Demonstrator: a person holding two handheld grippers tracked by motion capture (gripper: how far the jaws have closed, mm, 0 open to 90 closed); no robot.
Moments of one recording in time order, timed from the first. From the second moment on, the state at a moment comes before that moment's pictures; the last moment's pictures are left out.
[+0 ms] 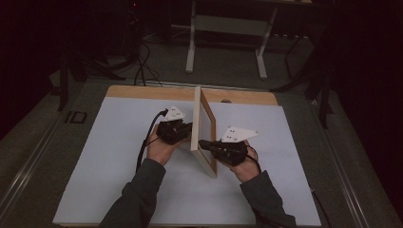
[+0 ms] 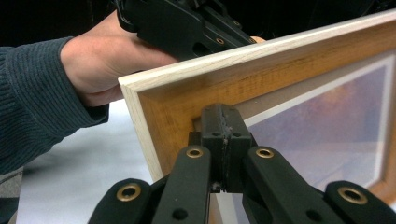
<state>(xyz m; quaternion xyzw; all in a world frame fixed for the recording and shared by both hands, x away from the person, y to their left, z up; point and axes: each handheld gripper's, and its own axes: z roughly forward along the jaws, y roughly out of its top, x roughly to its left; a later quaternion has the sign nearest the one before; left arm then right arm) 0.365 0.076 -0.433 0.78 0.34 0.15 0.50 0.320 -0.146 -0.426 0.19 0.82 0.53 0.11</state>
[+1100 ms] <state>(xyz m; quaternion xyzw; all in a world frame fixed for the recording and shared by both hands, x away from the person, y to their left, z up) 0.377 0.084 -0.438 0.77 0.33 0.12 0.53 0.326 -0.129 -0.431 0.20 0.82 0.53 0.11</state>
